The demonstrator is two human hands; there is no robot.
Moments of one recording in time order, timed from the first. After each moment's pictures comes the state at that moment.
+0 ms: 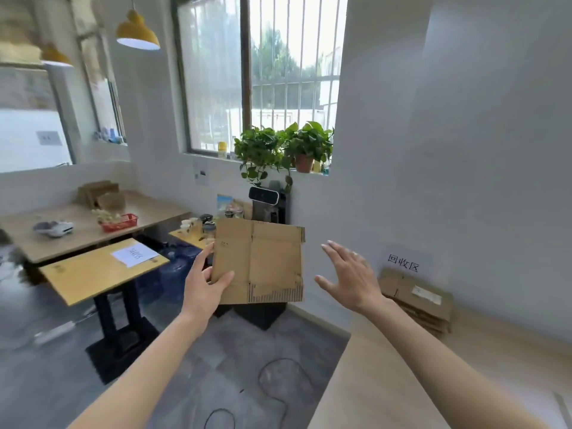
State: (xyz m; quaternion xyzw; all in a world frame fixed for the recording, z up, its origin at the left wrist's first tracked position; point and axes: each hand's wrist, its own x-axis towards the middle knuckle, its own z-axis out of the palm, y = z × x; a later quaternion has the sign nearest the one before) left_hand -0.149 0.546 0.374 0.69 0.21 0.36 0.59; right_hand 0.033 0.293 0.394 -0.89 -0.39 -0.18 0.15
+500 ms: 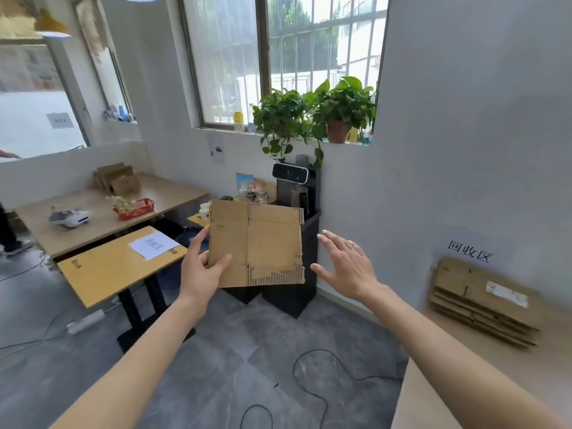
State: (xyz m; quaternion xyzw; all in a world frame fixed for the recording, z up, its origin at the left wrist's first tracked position) left_hand -0.040 0.756 0.342 0.69 0.26 0.36 0.57; right_hand 0.162 0.520 0.328 -0.89 -0.41 -0.12 0.17
